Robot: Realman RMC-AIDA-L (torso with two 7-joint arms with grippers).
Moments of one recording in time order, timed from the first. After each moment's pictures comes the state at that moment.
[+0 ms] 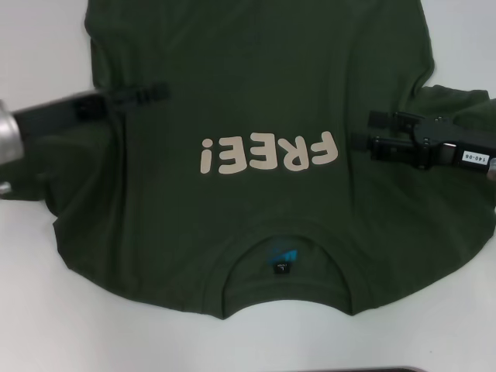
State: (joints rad) left arm -0.49 -2.06 0.77 0.58 1.82 1.32 -1.84; right arm 0.43 2.04 -0.60 -0.49 -1.94 -1.55 1.47
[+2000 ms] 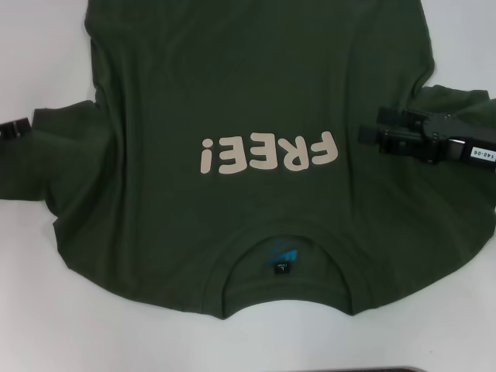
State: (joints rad) left arm -0.40 -2.04 0.50 0.81 2.23 1.25 -2.02; right arm 0.42 2.04 -0.57 -0.49 -1.94 -1.55 1.49
